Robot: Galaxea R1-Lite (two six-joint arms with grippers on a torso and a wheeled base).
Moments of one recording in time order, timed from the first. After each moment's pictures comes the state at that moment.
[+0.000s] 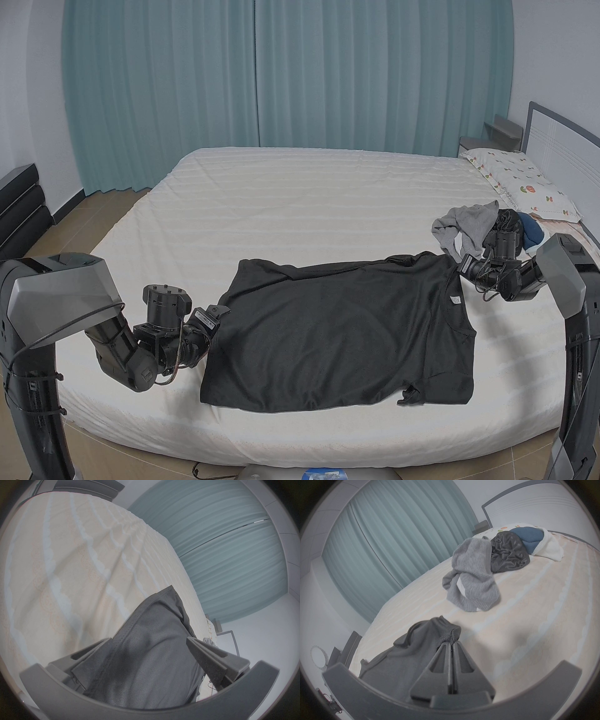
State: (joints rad) left arm -0.28 2.24 -0.70 -0.96 0.01 -1.14; right arm -0.08 2.56 -1.56 -0.52 0.12 0.50
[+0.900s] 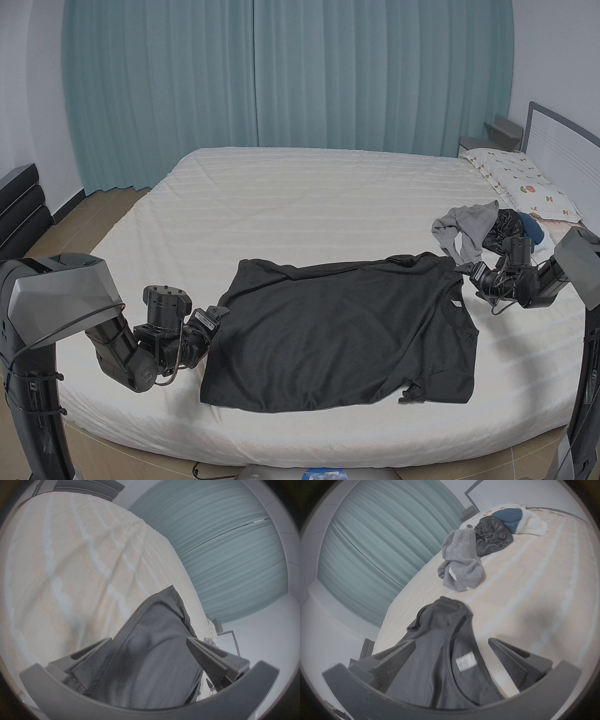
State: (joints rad) left arm -0.28 2.24 -0.70 -0.96 0.02 -1.14; right arm -0.12 2.40 -1.28 -0.56 0.24 0.64
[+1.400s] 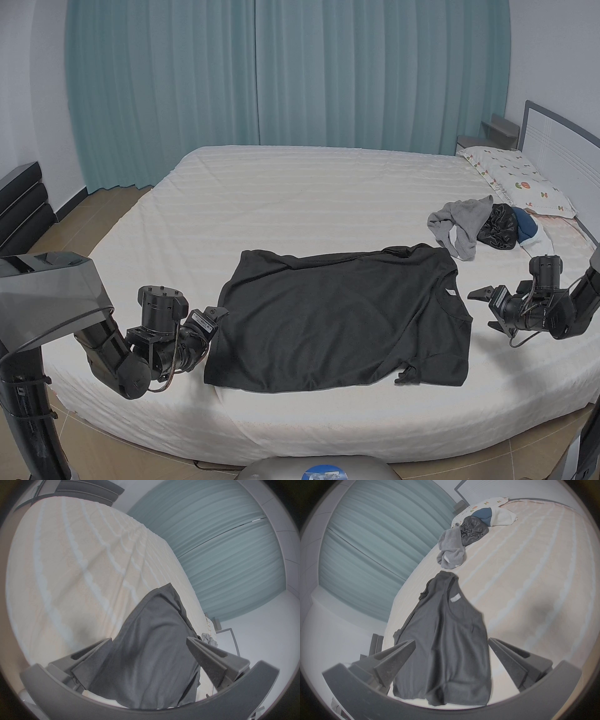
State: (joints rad) left arm -0.31 2.17 -0.63 -0.97 0.05 -1.14; right arm -0.11 2.05 -0.71 -0.70 0.30 0.70
